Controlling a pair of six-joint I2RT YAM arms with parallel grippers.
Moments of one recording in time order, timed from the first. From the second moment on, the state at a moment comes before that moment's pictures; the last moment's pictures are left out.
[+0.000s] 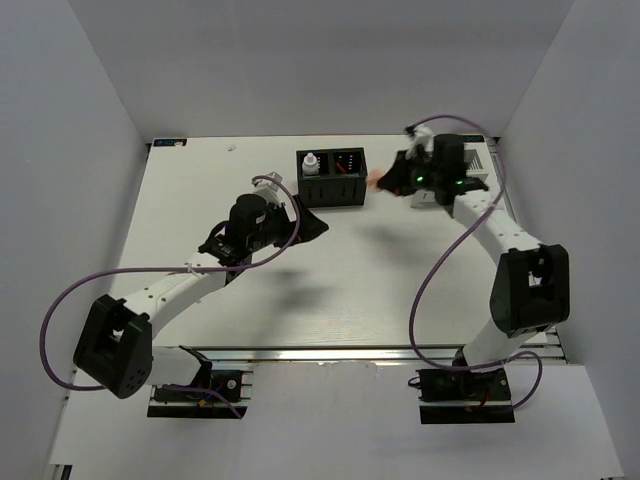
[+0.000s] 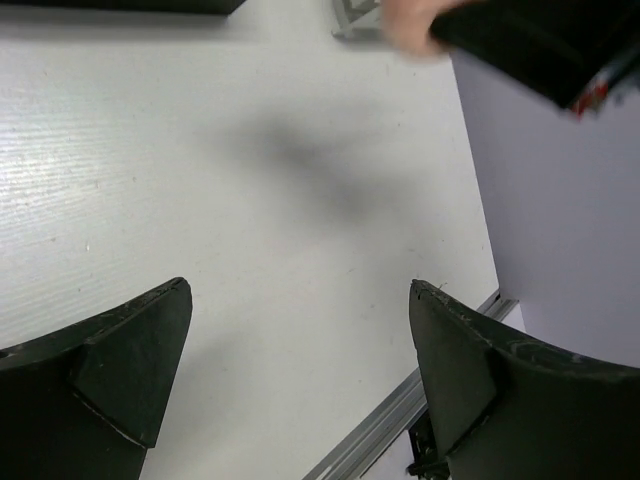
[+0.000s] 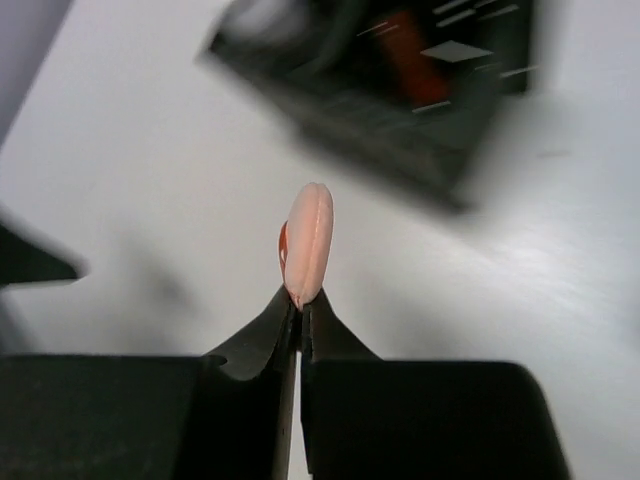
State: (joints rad) left arm -0.55 1.34 0.83 0.11 0.23 -0.73; right arm 0.31 1.64 1.24 -0.14 -0.62 0.20
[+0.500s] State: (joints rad) left arm -0.54 1.29 0.83 0.09 0.19 -0.69; right arm -0.11 1.76 1.46 -0.15 -0.20 -0.09
